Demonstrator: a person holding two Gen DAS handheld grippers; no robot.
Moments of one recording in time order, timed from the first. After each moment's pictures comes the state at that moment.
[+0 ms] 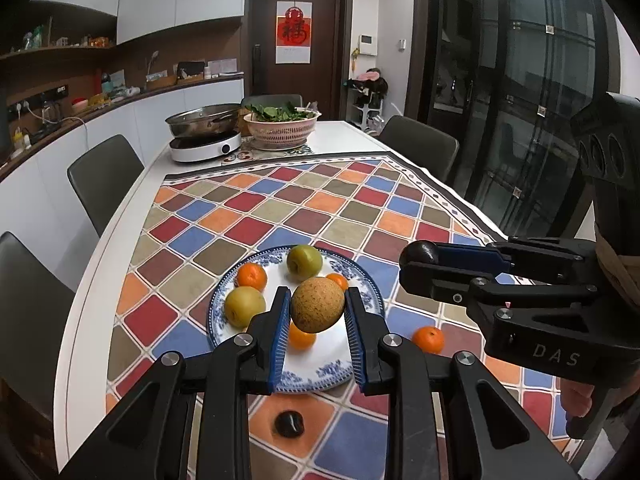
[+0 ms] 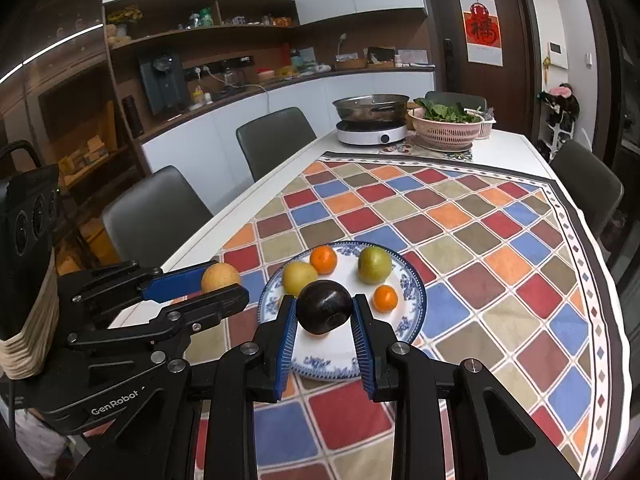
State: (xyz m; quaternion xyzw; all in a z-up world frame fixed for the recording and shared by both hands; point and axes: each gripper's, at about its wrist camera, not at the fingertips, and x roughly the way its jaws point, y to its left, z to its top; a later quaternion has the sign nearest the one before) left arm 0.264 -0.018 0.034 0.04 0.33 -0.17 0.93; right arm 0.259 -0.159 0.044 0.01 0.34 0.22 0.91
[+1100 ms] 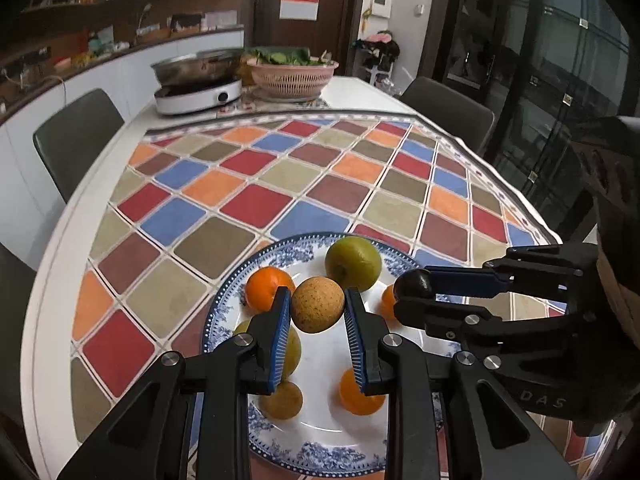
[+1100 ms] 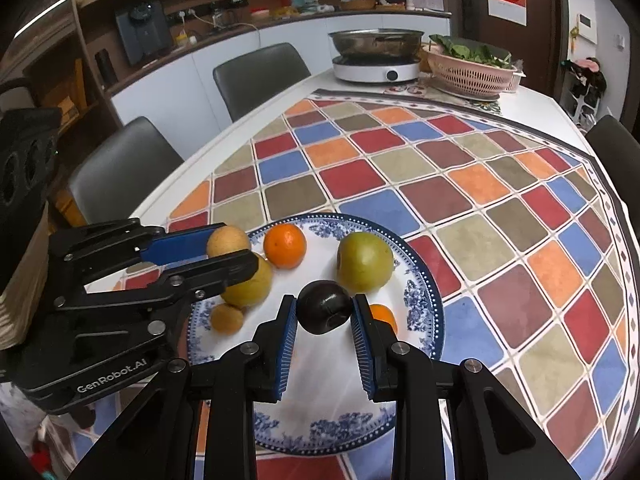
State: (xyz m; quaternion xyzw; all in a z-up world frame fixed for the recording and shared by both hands) left arm 0.387 -0.005 -0.038 0.03 0.41 -0.18 0.89; right arm 0.380 -0.129 -0.031 -0.02 0.44 0.23 0.87
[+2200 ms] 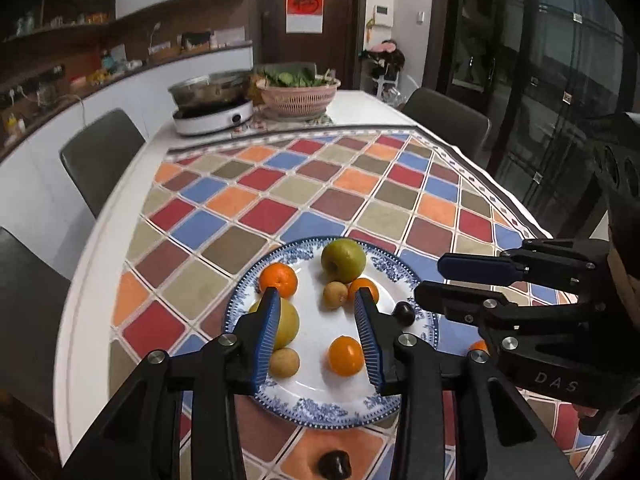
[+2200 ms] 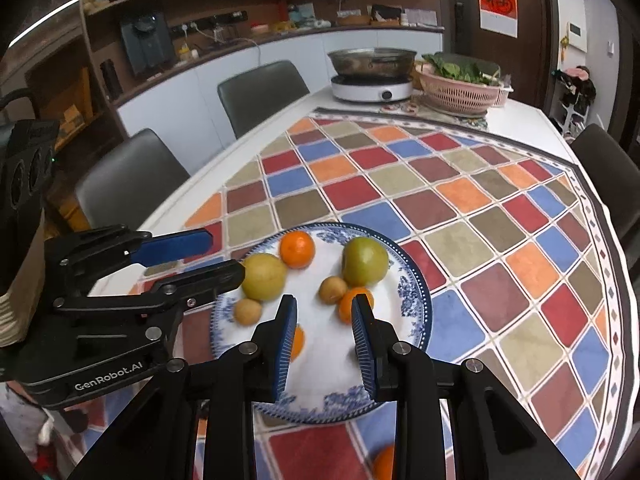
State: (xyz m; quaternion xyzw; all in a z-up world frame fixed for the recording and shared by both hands) left arm 0.327 -0.007 0.012 0.05 0.37 -0.15 0.91; right arm 0.339 -0.139 0.006 -0.02 0.41 0.22 0.89
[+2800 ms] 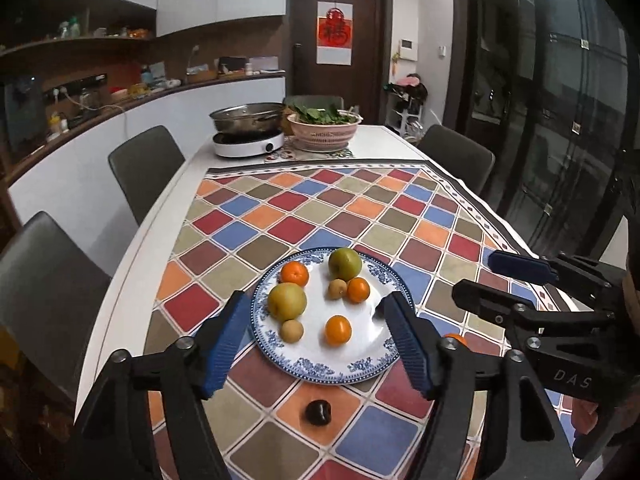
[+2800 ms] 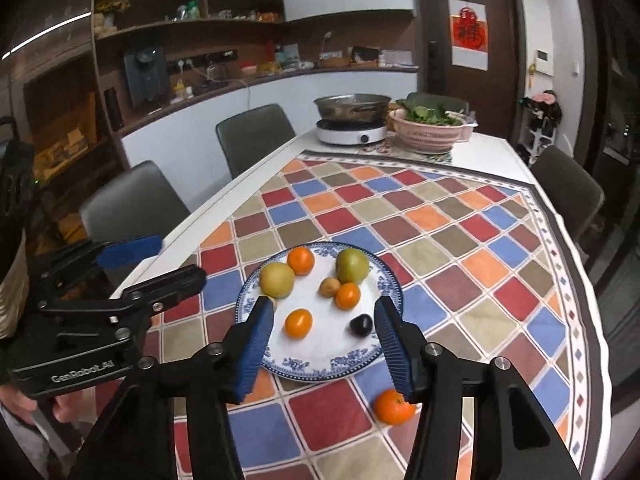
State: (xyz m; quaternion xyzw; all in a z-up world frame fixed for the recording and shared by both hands) left arm 0.242 0.002 0.057 0.02 0.33 -0.10 0.94; right arm 0.256 -0.158 0.051 -0.01 0.34 0.18 0.92
